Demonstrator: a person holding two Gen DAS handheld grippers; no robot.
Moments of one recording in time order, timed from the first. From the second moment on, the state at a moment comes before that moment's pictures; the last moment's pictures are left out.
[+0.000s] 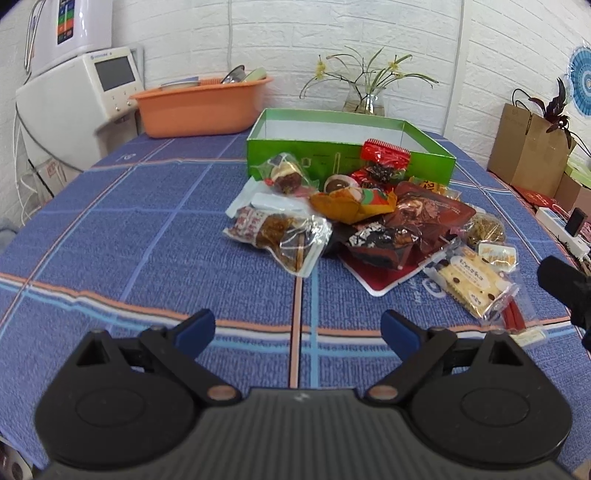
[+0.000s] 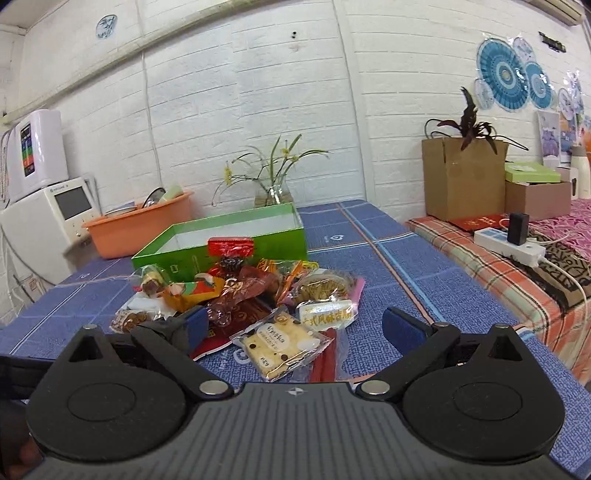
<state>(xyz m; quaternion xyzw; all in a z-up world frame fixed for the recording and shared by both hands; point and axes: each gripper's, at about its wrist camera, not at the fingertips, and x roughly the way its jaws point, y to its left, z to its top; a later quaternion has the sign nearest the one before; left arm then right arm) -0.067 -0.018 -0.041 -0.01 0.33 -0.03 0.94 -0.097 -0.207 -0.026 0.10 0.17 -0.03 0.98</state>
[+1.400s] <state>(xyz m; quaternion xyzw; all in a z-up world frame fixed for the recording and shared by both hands) -0.054 -0.030 -0.041 0.02 0.36 -0.03 0.93 -0.115 -0.193 -0.014 0.05 0.20 -0.05 0.98</state>
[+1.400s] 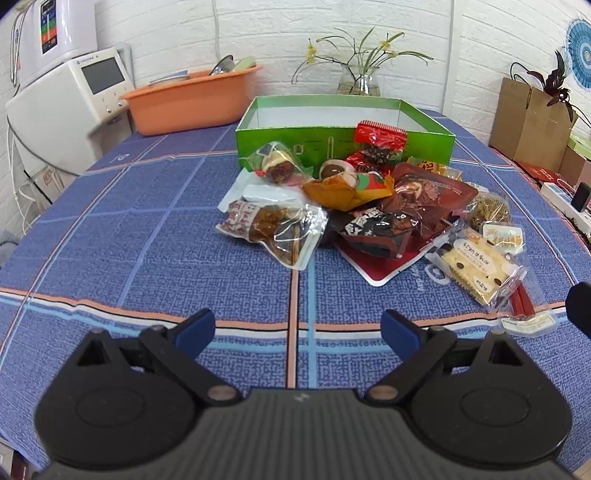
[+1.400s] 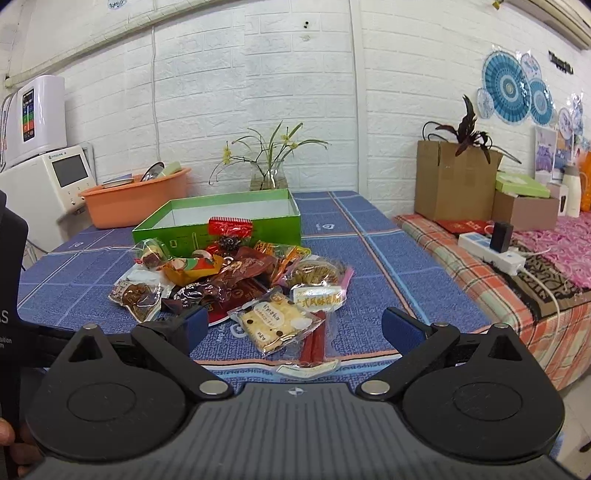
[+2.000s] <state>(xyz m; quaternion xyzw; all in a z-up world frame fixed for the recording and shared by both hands) -0.060 -0.009 -0.022 0.00 0.28 -0.07 0.96 -0.120 -0.211 -0.016 0.12 0.15 -0.01 0.98</state>
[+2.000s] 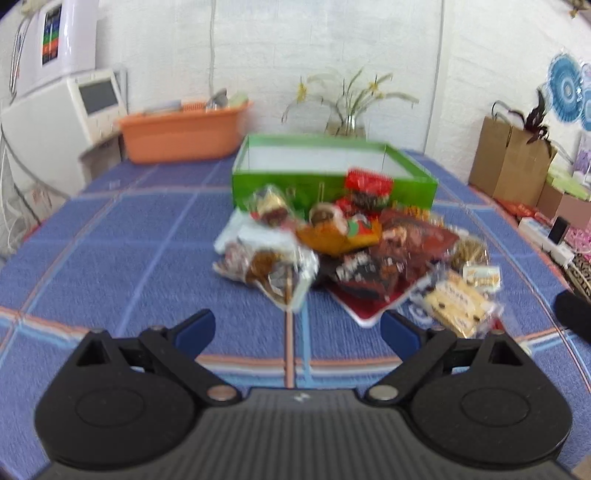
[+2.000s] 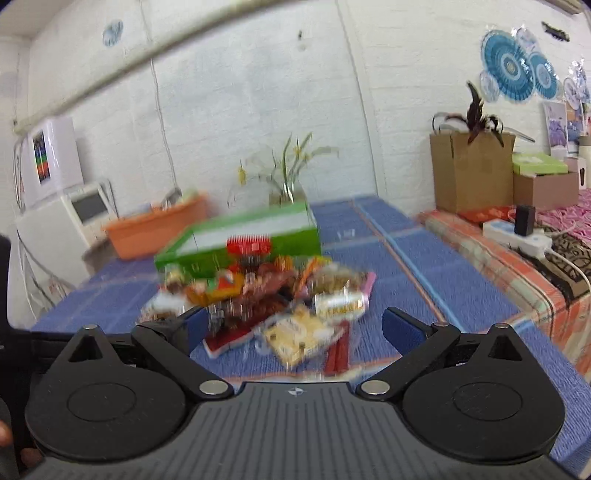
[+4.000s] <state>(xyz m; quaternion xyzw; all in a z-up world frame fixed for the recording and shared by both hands) 0.026 0.027 -0.049 0.03 0.33 -0.16 0.93 -0.020 -0.190 -0.047 -0.09 0.33 0.20 0.92</state>
